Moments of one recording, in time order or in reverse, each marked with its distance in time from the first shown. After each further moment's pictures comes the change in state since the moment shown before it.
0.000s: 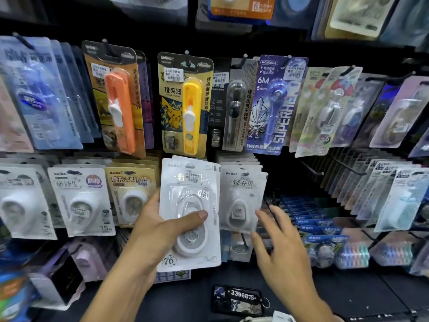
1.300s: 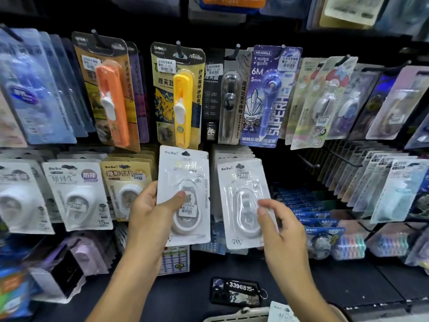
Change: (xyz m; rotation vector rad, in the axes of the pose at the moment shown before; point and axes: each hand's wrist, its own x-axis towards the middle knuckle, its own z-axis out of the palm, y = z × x) left_hand 0.001 -0.001 0.016 0.046 0.272 0.035; right_hand 0.004 -0.018 -0.012 0.656 0.095 0.222
